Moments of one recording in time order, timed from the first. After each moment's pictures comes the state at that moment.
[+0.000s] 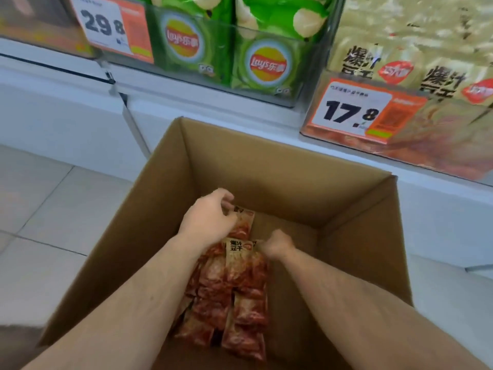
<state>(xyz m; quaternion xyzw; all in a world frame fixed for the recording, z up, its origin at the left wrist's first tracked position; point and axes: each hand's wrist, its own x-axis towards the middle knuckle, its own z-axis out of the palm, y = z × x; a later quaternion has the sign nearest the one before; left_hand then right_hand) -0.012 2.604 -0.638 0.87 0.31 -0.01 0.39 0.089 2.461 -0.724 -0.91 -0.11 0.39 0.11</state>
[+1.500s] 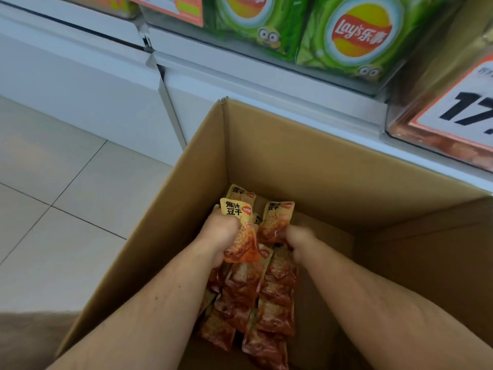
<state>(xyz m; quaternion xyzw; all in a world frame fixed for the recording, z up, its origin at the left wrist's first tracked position) -0.025 2.626 -0.688 0.51 0.56 -0.05 0.65 0.097 2.506 -0.757 -0.78 0.17 0.48 0.37</state>
